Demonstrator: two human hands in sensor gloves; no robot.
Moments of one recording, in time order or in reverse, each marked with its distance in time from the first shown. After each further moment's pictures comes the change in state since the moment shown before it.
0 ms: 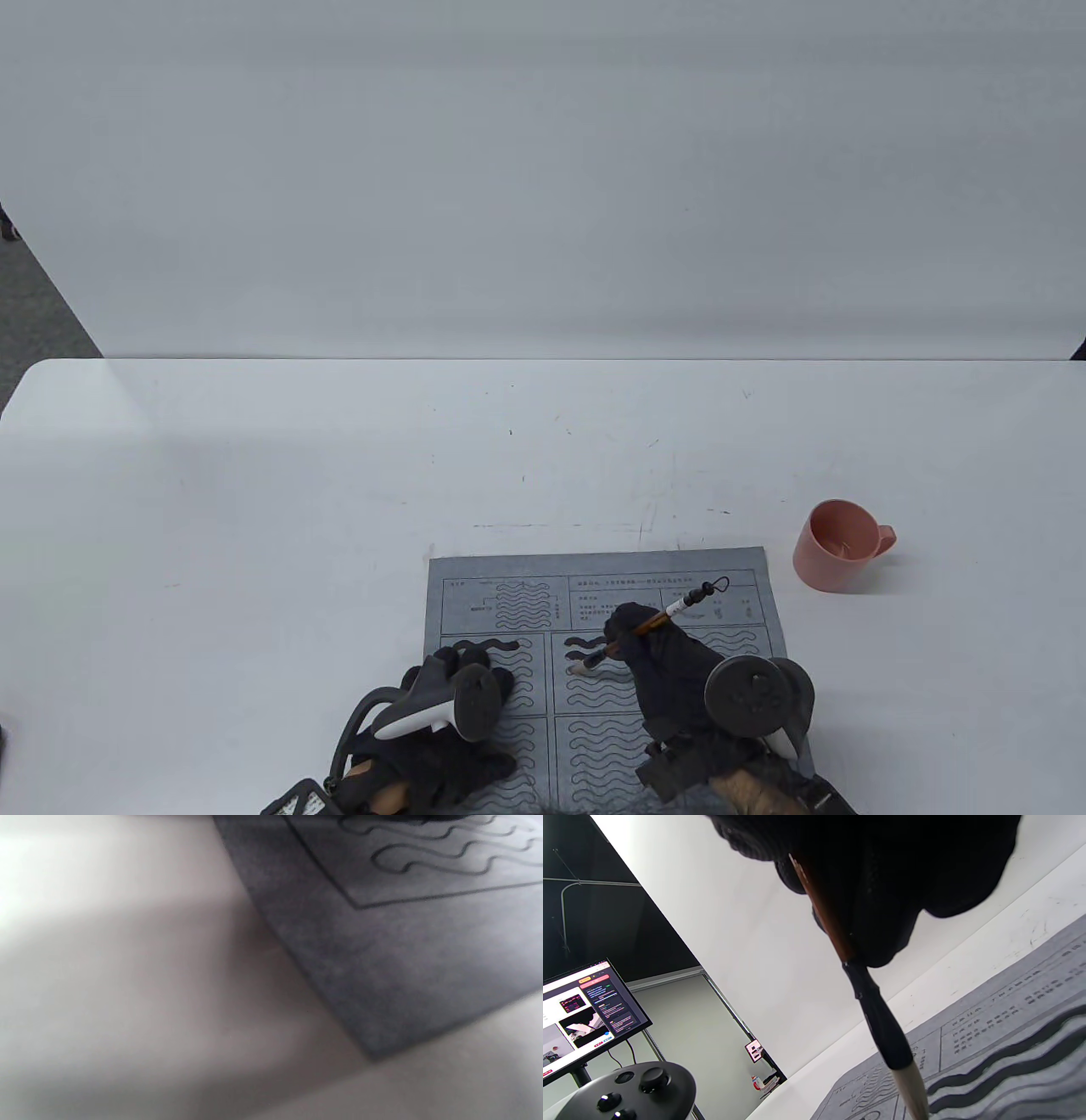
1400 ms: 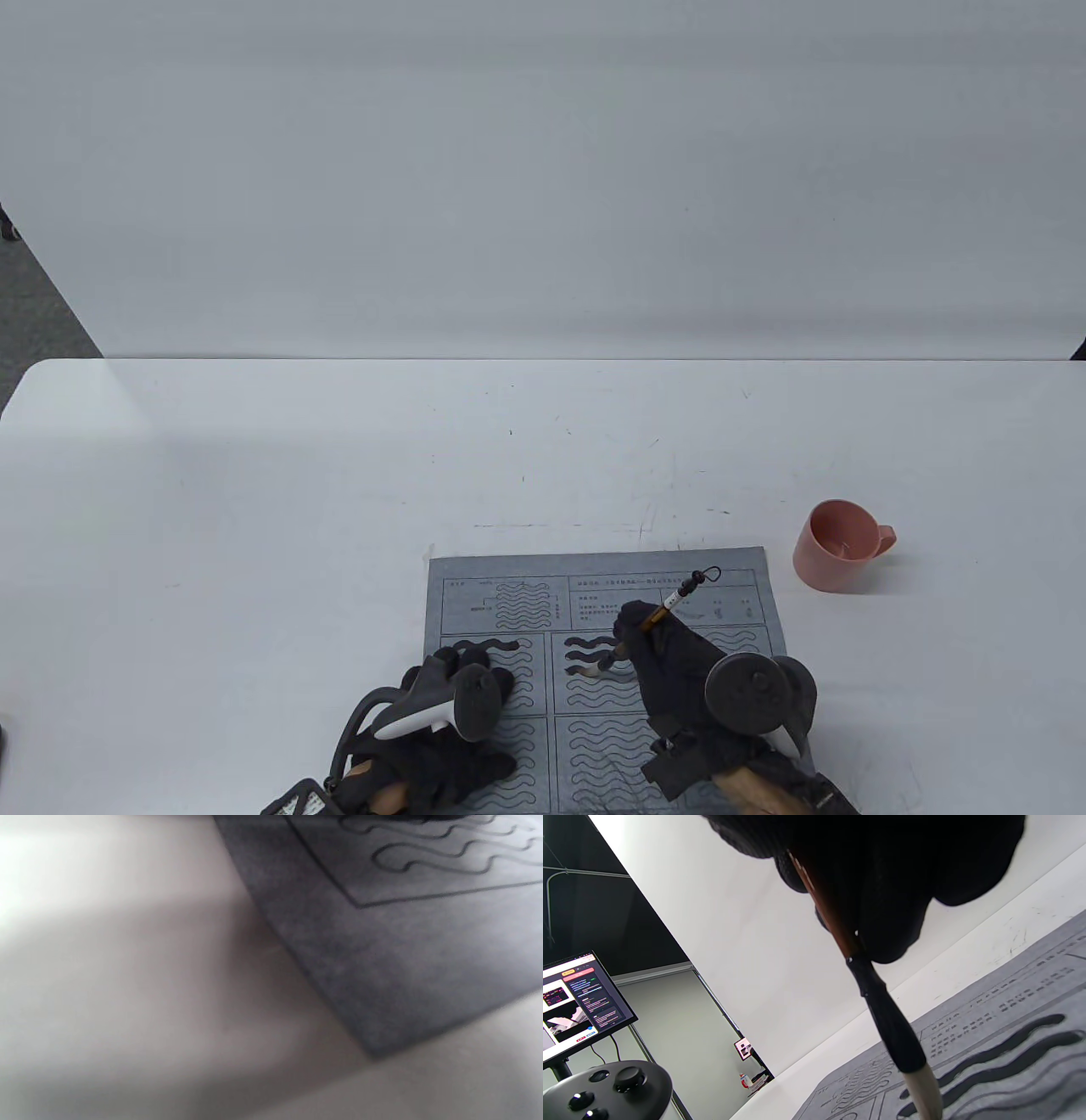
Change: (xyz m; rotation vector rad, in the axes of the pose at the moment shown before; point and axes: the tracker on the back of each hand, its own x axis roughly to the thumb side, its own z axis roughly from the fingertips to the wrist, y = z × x) left_hand 0.000 0.000 0.000 -0.001 0.000 0.000; right_hand -0.002 -0.003 -0.002 0.001 0.021 0.039
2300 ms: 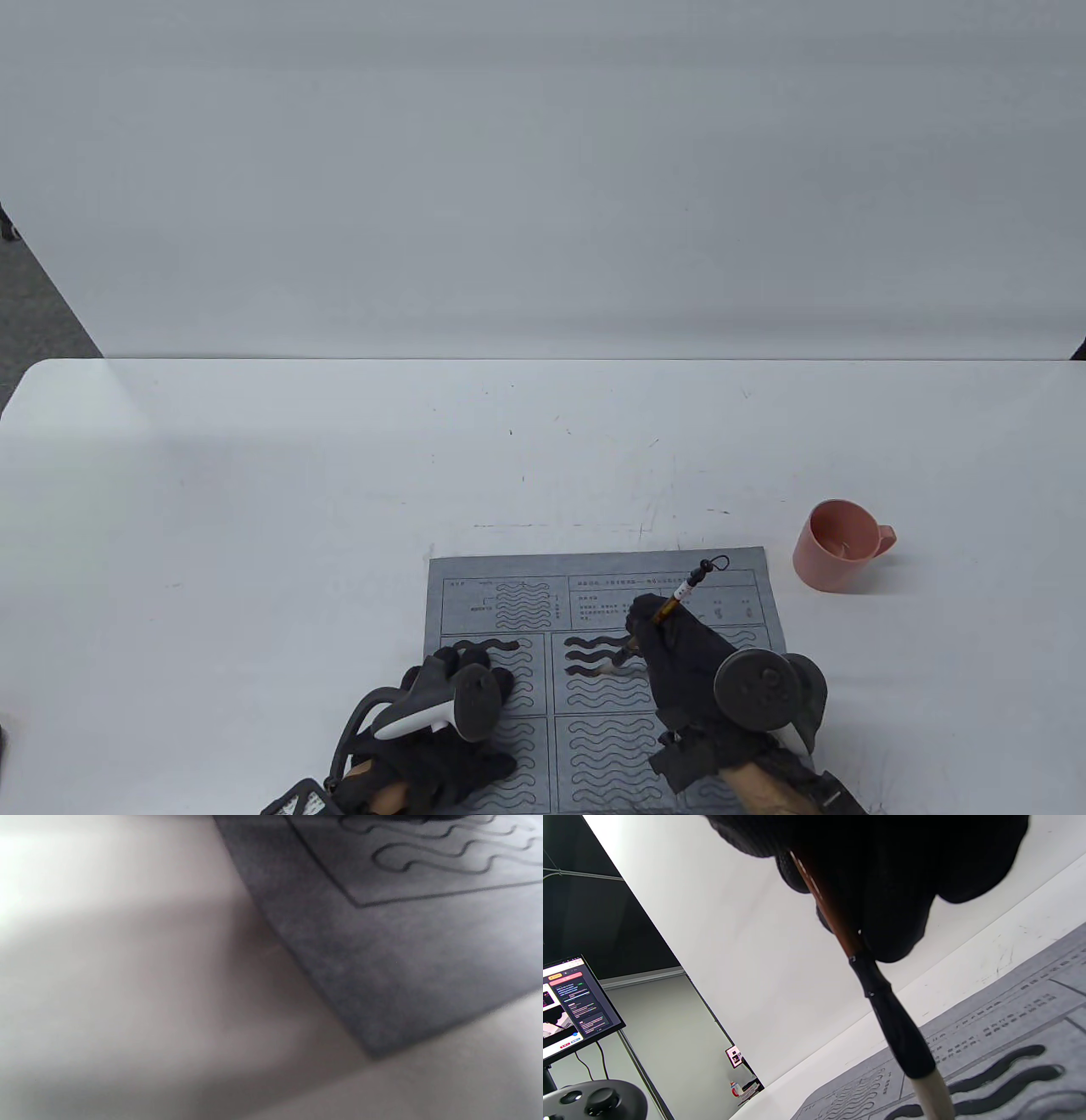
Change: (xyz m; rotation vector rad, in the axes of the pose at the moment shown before) left_hand 0.000 0.000 0.000 0.000 0.000 0.001; right_hand -0.004 -0.009 -0.001 -0.030 0.013 0.028
